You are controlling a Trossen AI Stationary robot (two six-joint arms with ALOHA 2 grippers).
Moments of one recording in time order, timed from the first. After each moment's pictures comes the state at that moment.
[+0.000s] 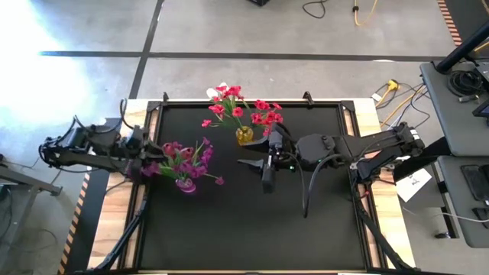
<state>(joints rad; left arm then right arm) -0.13 0.34 0.82 -0.86 -0.11 -0.46 0.25 1.55 1.61 -0.20 0.38 0.29</state>
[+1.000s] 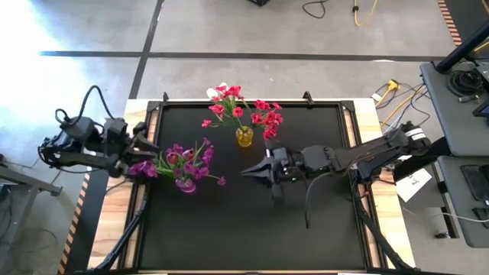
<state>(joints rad) -0.13 0.31 0.86 -0.54 0.04 -0.44 0.25 1.47 1.19 0.33 0.16 0.26</state>
